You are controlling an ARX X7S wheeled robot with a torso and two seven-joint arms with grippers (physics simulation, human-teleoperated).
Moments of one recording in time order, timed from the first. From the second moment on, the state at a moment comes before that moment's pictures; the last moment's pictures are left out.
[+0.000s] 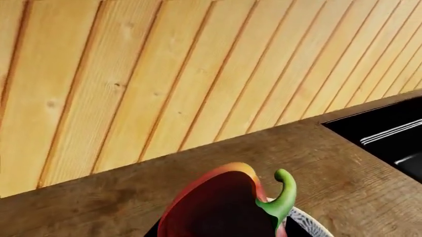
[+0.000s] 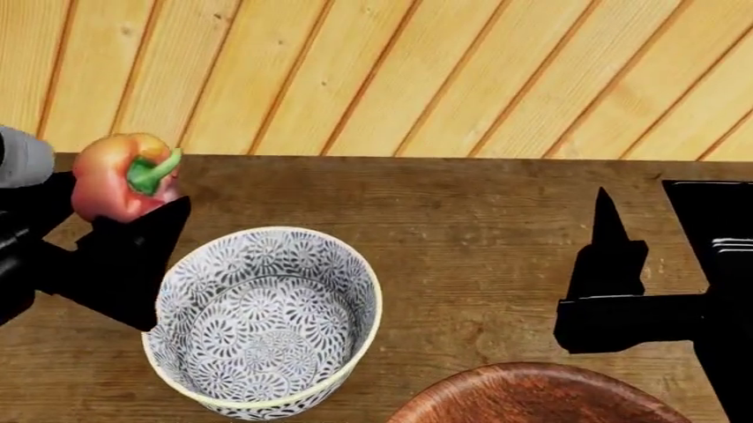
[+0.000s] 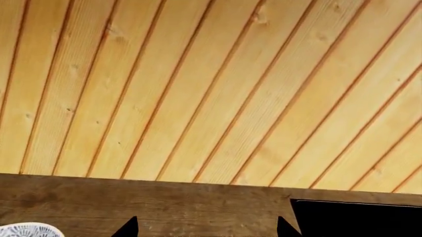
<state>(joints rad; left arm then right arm) -1.08 -0.82 0.56 0.44 -1.65 -0.84 -0.68 0.59 1.23 -0.28 -0.63 1.52 0.42 0.68</state>
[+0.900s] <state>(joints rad) -1.38 -0.55 0.84 0.08 -1.62 -1.14 -0.47 0.52 1.24 -0.27 -0.65 1.55 0.39 0.70</state>
